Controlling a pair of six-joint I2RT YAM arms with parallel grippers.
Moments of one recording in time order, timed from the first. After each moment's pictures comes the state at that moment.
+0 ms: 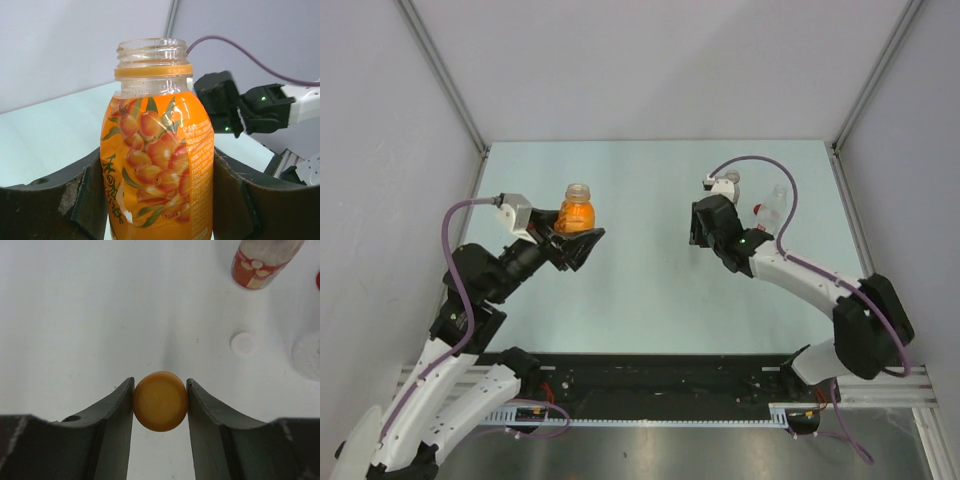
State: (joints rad) left arm -0.53 0.61 0.85 -0.08 0.27 -0.28; right arm 0.66 1.40 0.99 -0.20 0.38 0.43
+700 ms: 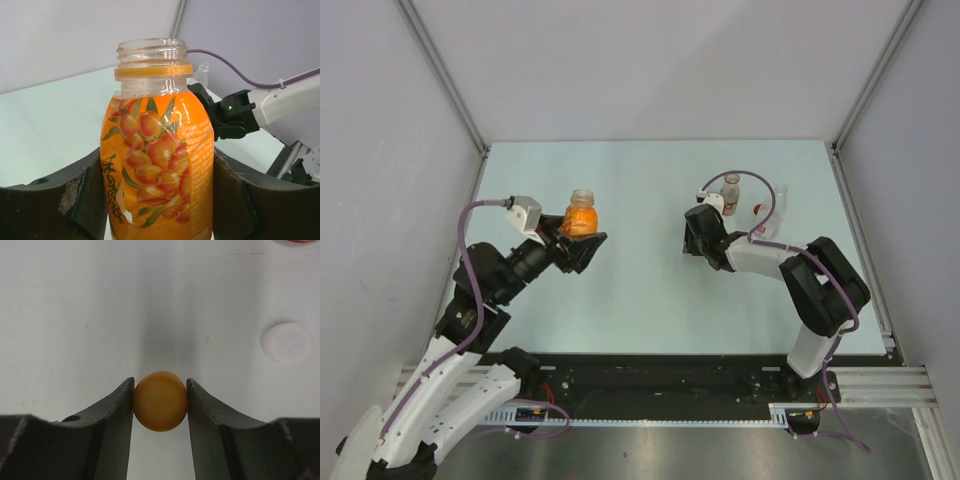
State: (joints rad) left arm -0.54 0.61 0.81 -0.12 0.22 -0.26; right arm 0.61 1.73 0.95 0.01 0.34 0.52
